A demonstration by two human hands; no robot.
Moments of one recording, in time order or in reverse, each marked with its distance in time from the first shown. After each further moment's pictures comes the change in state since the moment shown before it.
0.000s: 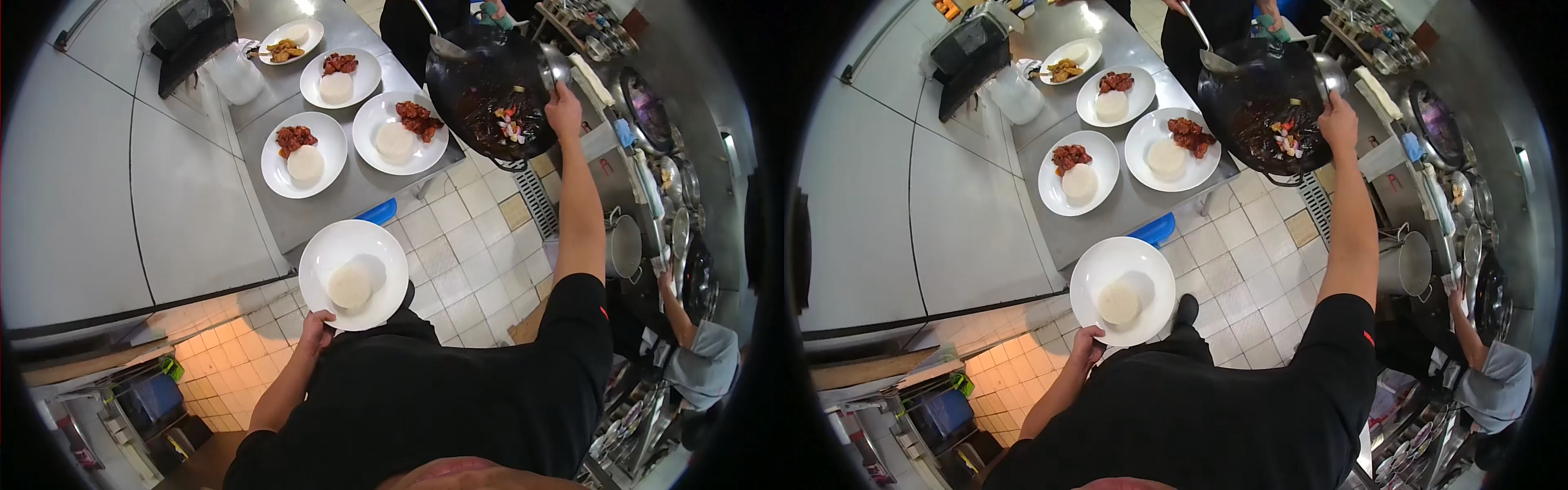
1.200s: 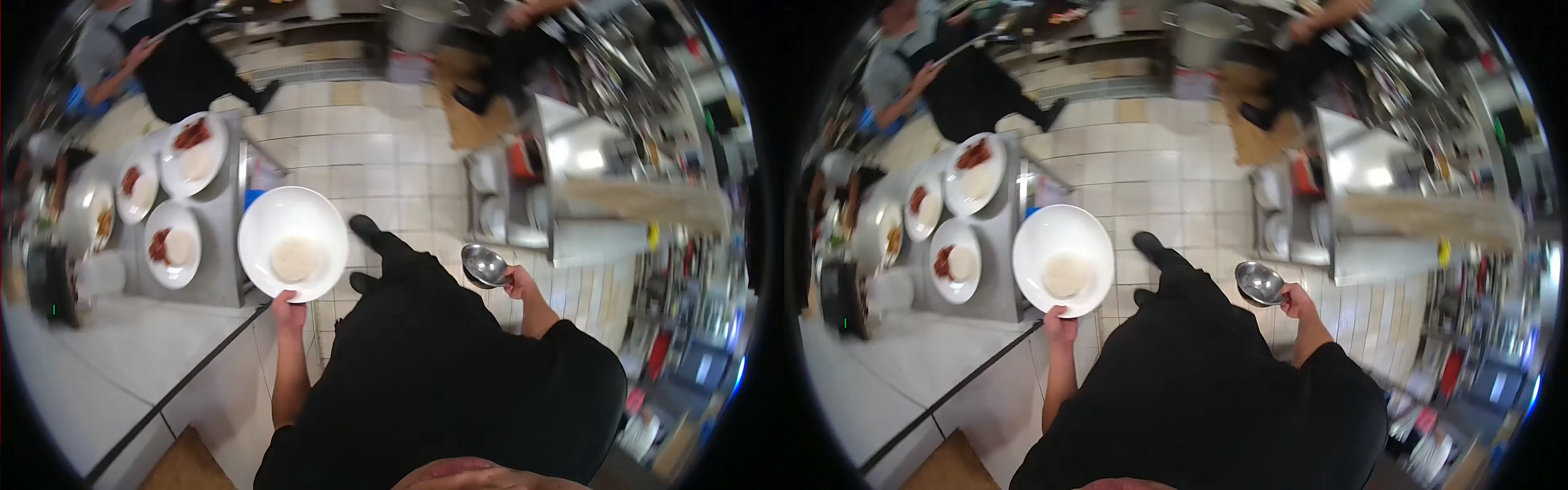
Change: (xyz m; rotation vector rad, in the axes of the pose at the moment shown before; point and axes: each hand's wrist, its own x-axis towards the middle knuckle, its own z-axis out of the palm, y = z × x) left_hand 0.032 0.037 -0.025 0.466 -0.513 -0.337; right_hand -0.935 -0.209 -0.303 1.218 0.260 2.357
